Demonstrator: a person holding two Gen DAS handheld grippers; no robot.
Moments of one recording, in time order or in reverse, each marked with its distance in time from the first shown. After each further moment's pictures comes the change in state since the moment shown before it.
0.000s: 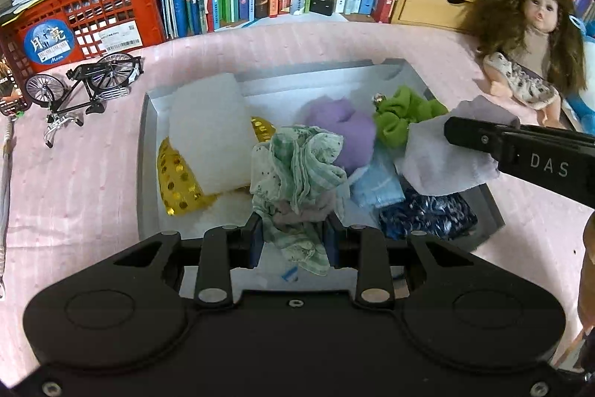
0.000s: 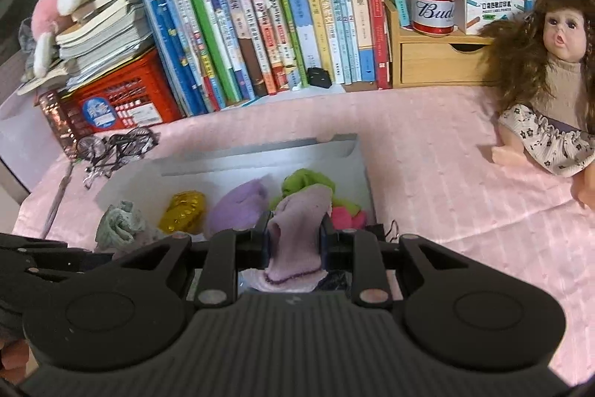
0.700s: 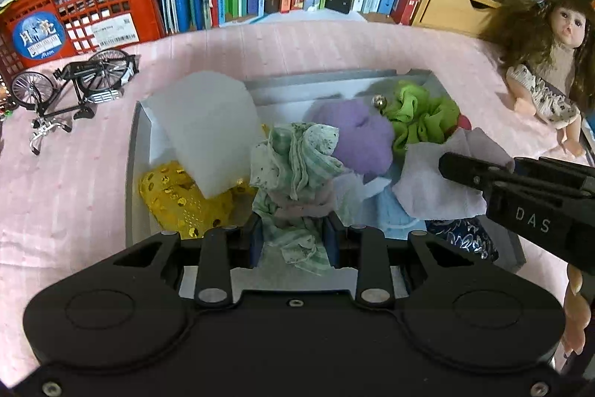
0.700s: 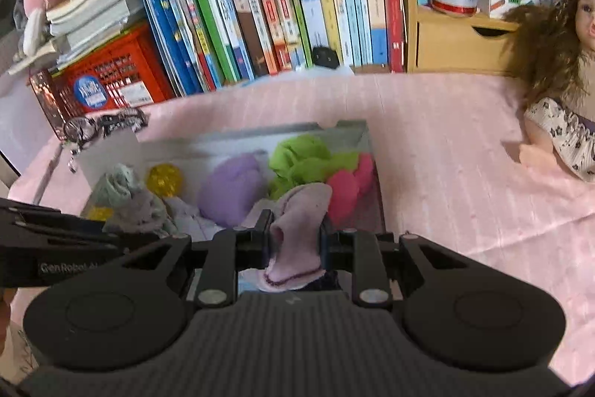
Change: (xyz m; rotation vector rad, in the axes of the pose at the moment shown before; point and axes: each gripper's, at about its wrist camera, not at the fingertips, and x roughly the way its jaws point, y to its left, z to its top) left arm 0.036 0.014 0.024 -0.032 0.037 0.002; right arm 0.045 -0.010 0.000 -0.043 0.063 0.026
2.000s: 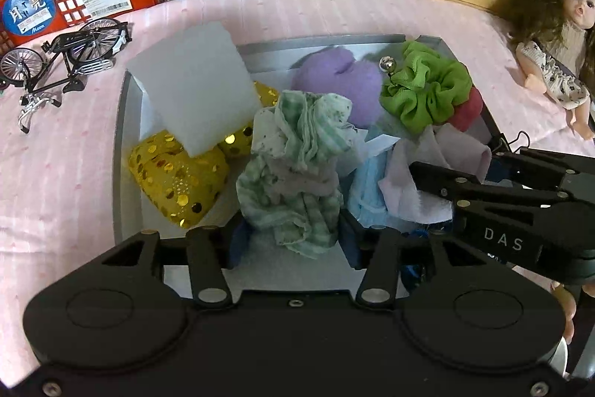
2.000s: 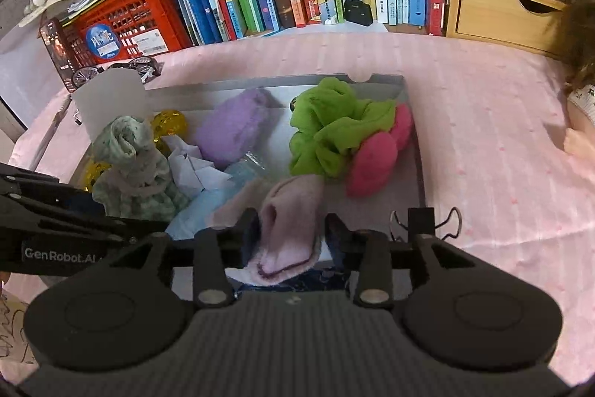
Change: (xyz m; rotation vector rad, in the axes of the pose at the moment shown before) left arm 0.017 0.003 -0.005 -0.004 0.095 0.001; right arm 0.030 0.008 -0.008 -0.077 0.122 0.061
